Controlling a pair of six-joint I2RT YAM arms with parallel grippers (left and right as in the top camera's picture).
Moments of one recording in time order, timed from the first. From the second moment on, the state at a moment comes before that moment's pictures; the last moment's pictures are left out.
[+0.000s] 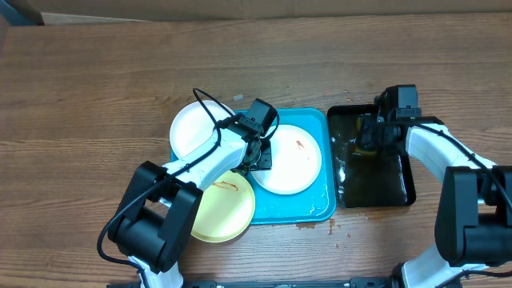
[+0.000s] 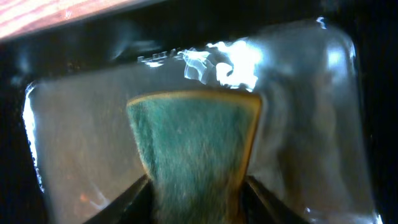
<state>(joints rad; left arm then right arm) -0.54 1.89 1.17 -0.67 0.01 -0.59 0.01 1.79 1.00 -0.42 -0.11 0.19</state>
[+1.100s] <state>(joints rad) -0.54 1.89 1.18 -0.62 0.03 -0.59 0.29 1.66 1.18 -0.86 0.34 0.26</state>
